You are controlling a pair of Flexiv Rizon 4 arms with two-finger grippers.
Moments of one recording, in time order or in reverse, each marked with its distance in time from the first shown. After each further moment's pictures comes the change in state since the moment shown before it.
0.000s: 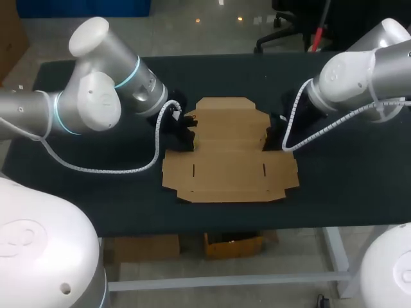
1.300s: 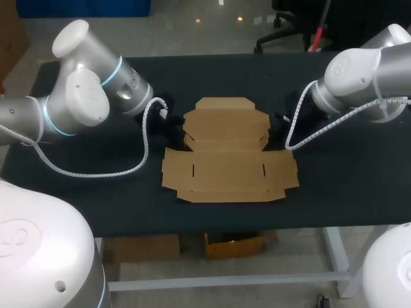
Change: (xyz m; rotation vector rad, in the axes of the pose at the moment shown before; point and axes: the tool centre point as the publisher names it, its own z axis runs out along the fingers) left arm -0.027 0.001 -0.004 -0.029 0.079 -0.056; right arm -0.008 0.004 0.004 0.010 0.062 -0.015
